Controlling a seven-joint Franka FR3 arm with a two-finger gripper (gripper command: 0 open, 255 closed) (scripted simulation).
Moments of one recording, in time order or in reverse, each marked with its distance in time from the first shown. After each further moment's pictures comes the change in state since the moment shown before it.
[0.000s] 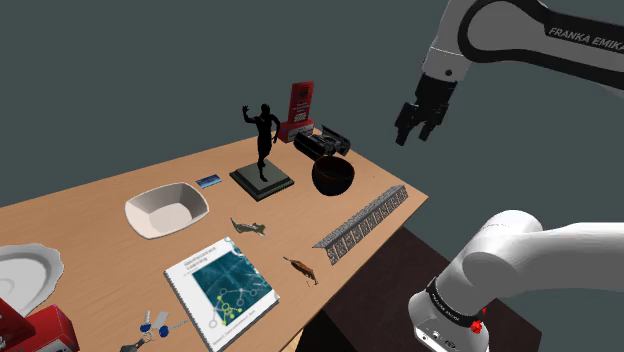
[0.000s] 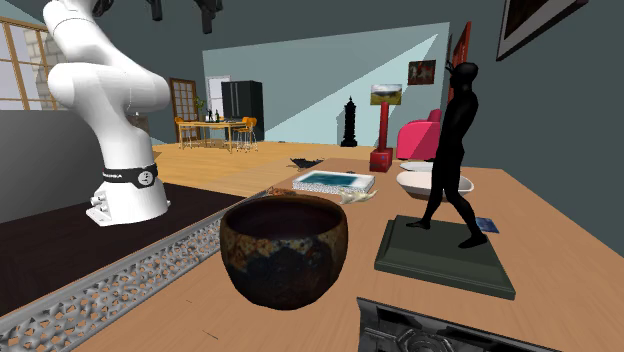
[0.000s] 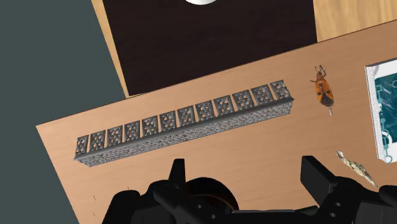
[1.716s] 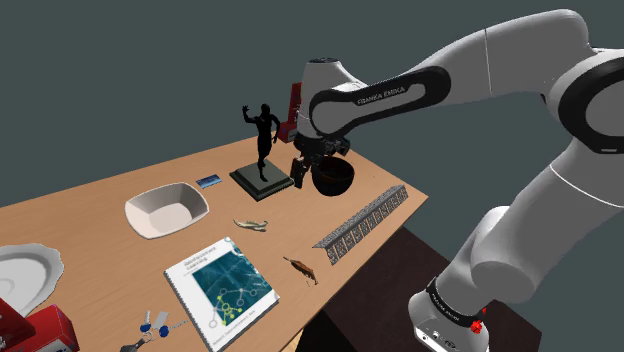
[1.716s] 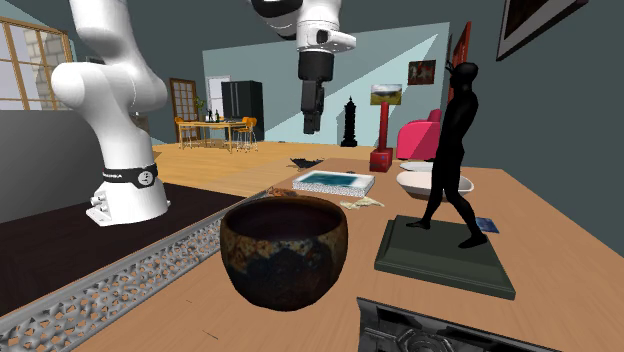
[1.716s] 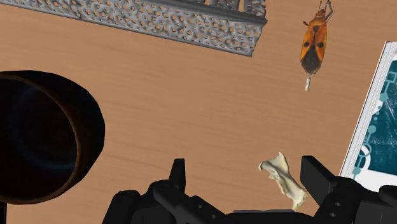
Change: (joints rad) arm 0.192 0.738 0.145 0.121 0.021 0.588 -0.161
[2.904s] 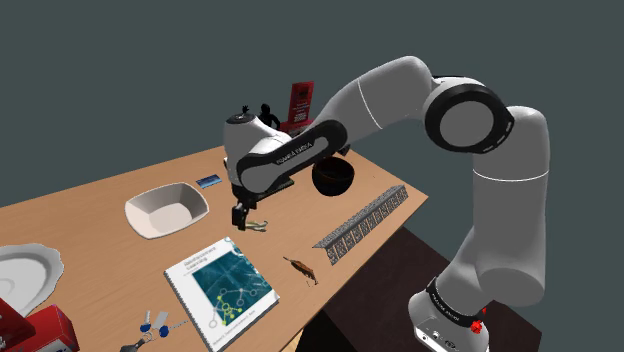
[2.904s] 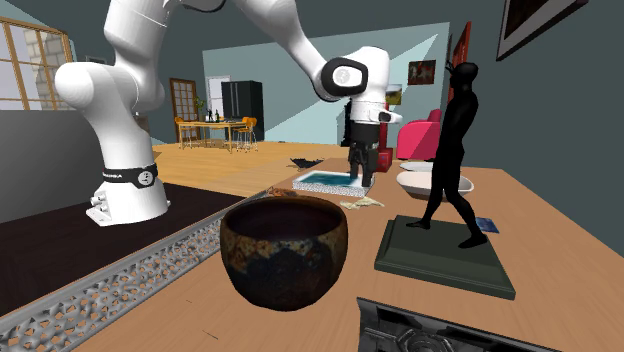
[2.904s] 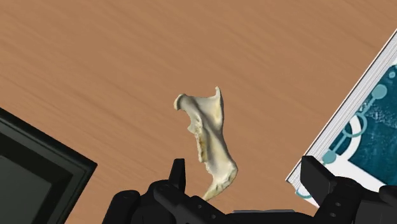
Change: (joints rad) arm 0.147 0.568 0.084 0.381 -0.138 0.155 -0.044
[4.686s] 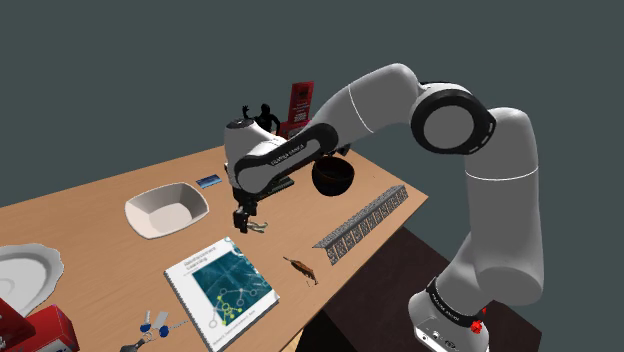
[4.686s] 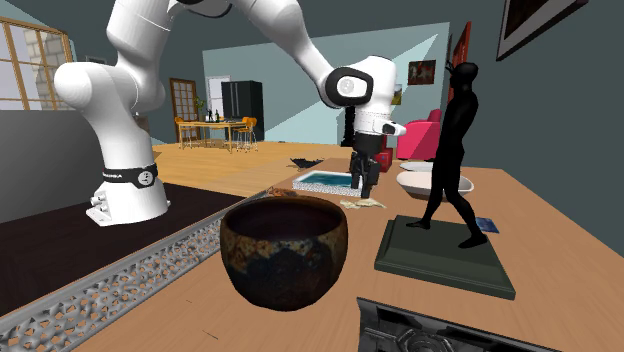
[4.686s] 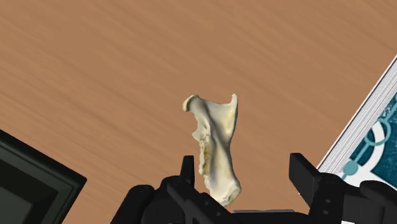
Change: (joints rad) arm -0.029 0.070 0.010 0.050 0.025 -0.023 -0.046
